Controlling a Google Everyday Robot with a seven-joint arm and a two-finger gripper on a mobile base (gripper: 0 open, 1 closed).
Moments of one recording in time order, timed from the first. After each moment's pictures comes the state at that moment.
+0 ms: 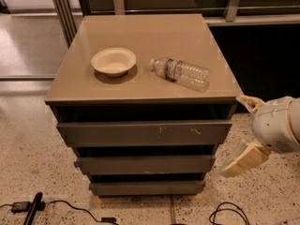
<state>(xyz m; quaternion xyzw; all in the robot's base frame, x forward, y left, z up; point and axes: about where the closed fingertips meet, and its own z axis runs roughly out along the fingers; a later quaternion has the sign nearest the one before) 0.414 -0.188 0.839 -0.54 0.77 0.07 0.32</state>
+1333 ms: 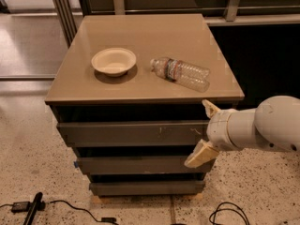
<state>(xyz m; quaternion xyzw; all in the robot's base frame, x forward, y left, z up) 0.483 -0.137 0.755 -0.57 0.74 0.02 0.36</state>
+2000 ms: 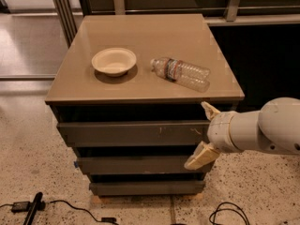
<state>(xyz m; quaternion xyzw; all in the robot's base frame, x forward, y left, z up) 0.480 -0.133 0.750 -0.57 0.73 0.05 0.37</state>
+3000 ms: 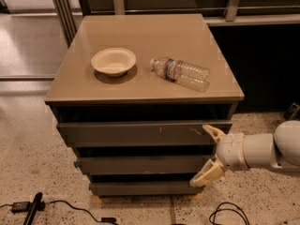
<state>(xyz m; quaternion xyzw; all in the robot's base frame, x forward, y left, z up) 0.457 -0.147 0.684 -0.53 0.72 0.21 0.39</state>
